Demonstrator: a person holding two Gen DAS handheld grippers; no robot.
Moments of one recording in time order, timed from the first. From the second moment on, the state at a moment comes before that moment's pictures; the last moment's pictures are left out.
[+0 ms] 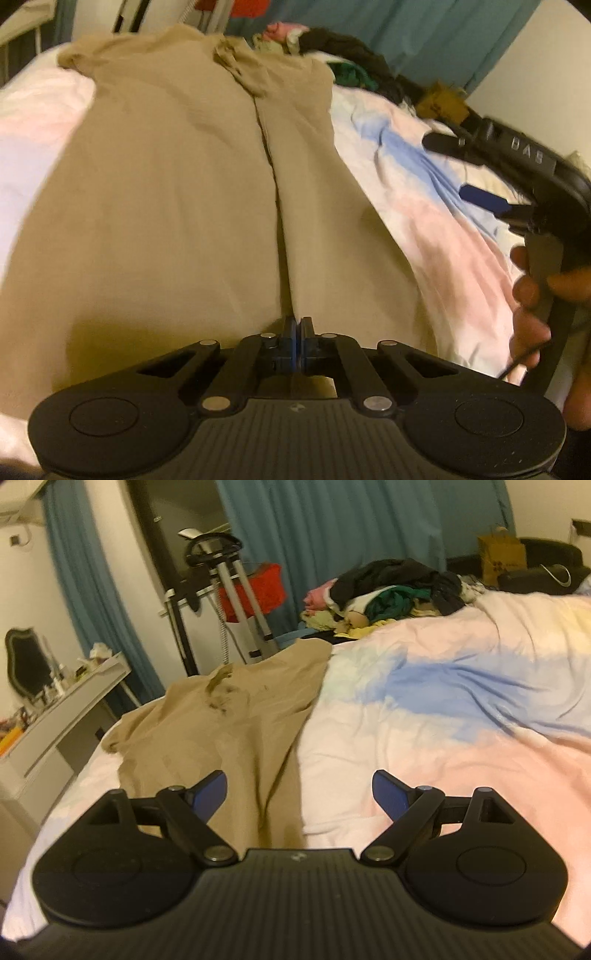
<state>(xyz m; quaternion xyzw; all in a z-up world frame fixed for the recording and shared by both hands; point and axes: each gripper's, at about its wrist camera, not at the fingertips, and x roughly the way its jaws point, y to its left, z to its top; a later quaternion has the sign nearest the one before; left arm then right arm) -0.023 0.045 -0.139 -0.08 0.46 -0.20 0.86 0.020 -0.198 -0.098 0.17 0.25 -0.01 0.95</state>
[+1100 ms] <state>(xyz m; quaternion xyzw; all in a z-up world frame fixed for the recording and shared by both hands) 0.075 0.209 -0.059 -0.14 0.29 -0.04 0.95 0.237 0.009 -0.118 -0.04 0.30 0.18 0.94</state>
